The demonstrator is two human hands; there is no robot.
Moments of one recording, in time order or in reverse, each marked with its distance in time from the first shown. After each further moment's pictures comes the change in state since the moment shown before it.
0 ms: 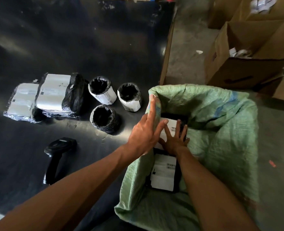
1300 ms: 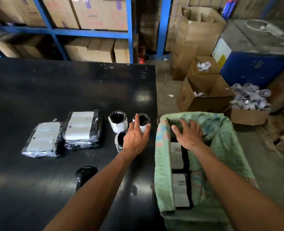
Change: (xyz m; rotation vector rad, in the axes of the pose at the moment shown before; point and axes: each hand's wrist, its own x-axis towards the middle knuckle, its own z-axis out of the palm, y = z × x) left_hand -0.019 -0.060 -0.099 -0.039 0.174 -0.005; right_hand -0.158 -0.102 -0.137 0.133 0.530 0.144
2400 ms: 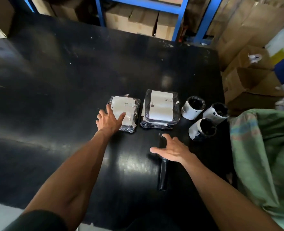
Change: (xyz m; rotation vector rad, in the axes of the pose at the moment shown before) left_hand 0.021 -0.378 -0.241 0.183 0.060 -0.436; right_hand -0.136 -0.321 0.200 -0.185 -0.490 -0.099
